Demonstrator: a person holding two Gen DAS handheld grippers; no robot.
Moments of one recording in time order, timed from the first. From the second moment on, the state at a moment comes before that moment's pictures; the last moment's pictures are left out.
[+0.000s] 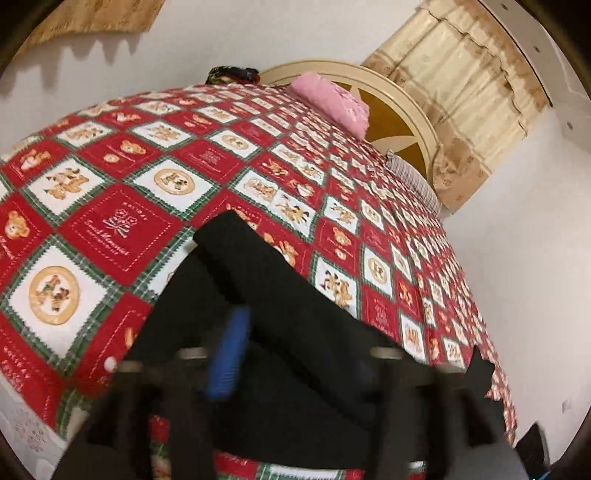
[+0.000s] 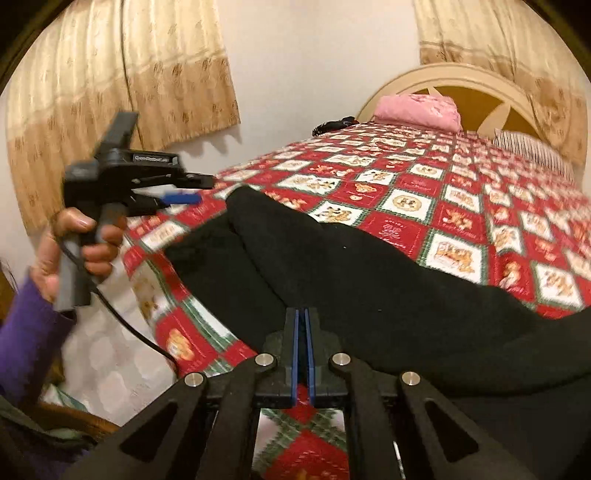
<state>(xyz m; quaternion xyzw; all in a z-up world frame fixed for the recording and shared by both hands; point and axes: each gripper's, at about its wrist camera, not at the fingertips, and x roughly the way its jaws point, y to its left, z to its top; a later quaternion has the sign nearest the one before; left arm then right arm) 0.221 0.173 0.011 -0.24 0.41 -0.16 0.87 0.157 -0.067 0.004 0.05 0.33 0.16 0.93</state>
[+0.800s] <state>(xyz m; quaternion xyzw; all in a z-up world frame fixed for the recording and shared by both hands) 0.262 0.162 -0.035 -0.41 0.39 -0.17 0.80 0.087 -0.222 -0.017 0.37 0.29 0.02 0.88</state>
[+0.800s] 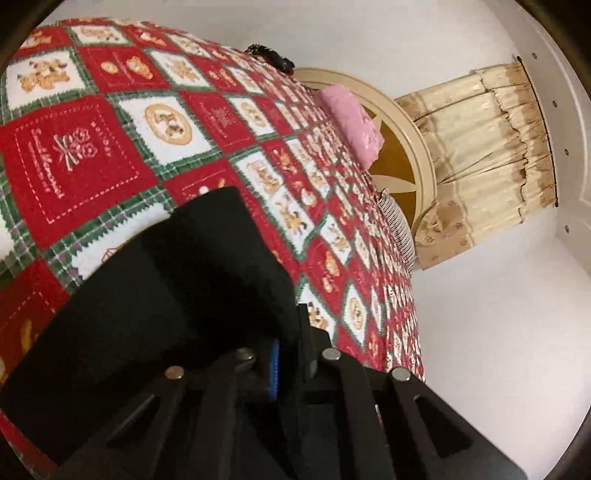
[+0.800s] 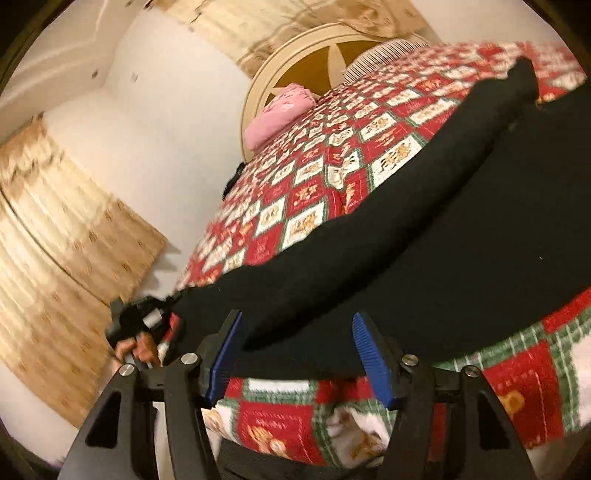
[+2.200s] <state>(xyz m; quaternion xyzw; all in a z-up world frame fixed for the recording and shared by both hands) 0.200 0.170 -0.060 -0.22 0.41 -0.09 0.88 0.101 -0.167 -0.051 0.21 0.37 0.01 0.90</state>
